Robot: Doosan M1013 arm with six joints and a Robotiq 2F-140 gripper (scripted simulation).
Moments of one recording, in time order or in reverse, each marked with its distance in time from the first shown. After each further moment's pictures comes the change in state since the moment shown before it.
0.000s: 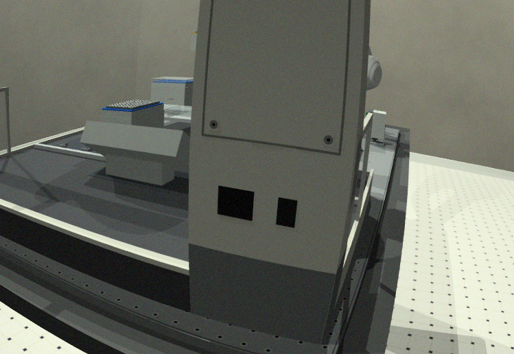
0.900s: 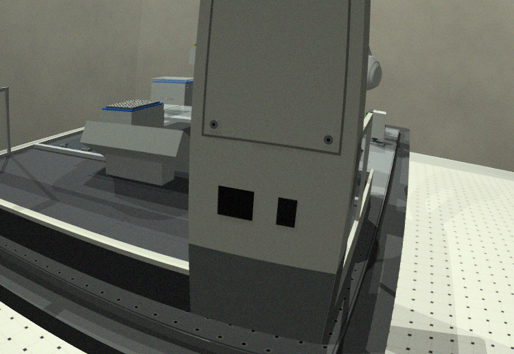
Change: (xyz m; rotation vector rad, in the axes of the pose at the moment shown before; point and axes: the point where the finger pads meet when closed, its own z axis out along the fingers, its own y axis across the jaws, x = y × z) arm 0.000 0.000 0.042 0.000 0.000 0.000
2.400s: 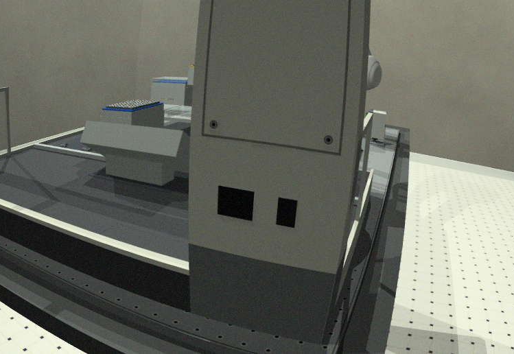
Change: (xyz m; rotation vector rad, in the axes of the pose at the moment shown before) arm 0.000 0.000 0.065 0.000 0.000 0.000
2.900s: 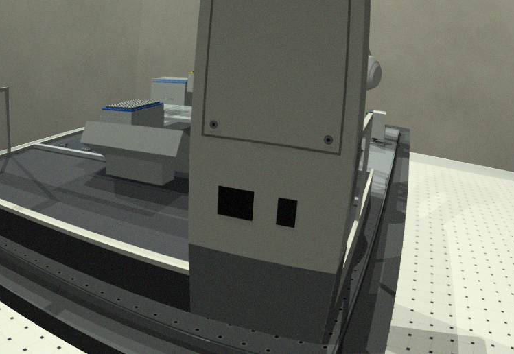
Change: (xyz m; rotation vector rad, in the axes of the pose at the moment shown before) arm 0.000 0.000 0.022 0.000 0.000 0.000
